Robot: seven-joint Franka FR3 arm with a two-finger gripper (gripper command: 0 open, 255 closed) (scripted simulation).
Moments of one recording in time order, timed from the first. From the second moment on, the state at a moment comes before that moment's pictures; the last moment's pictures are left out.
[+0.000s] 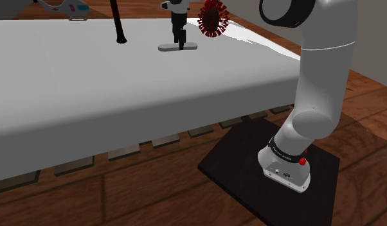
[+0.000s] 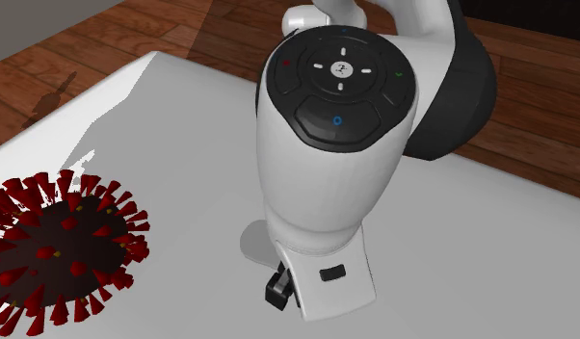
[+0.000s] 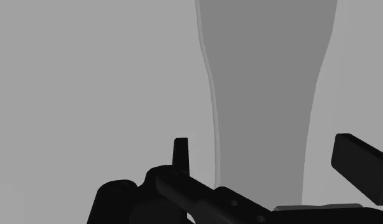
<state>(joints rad) -0.01 0.43 -0.12 -1.41 0.04 1.85 -1.18</state>
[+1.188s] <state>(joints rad) -0.01 0.43 -0.12 -1.32 0.03 1.77 -1.19</state>
